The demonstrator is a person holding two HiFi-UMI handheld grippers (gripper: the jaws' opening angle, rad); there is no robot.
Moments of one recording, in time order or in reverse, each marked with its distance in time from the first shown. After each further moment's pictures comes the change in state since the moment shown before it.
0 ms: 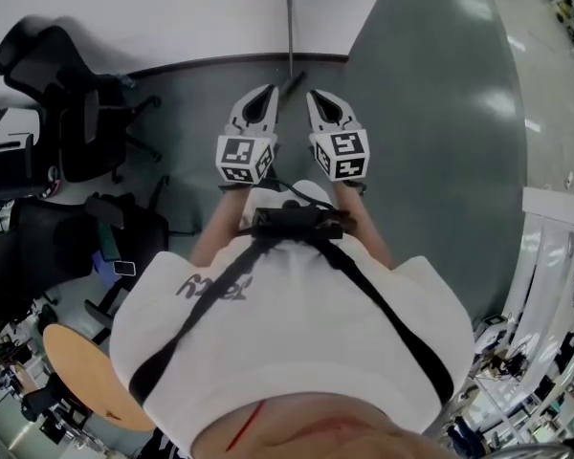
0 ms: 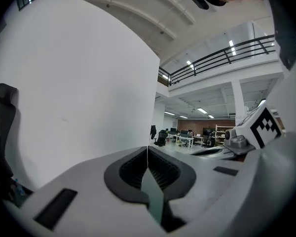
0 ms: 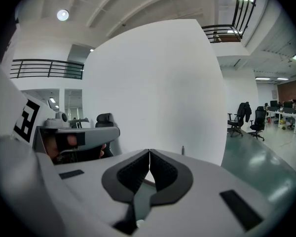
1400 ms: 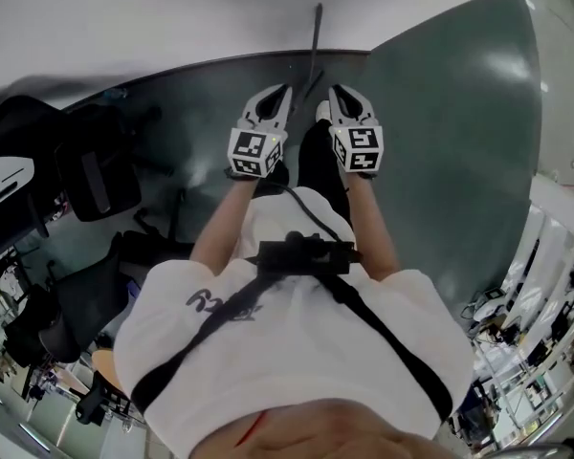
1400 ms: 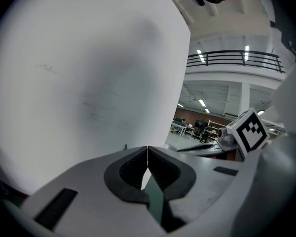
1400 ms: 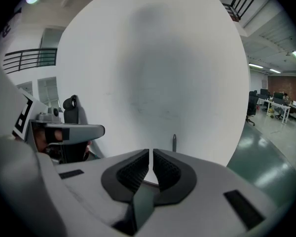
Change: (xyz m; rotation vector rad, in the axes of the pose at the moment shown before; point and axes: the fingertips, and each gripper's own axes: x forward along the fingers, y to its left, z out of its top) left arm 0.238 0.172 -0.073 -0.105 0.232 -0.145; right arm 0.255 -0.155 -0.030 0.098 0.205 -0.151
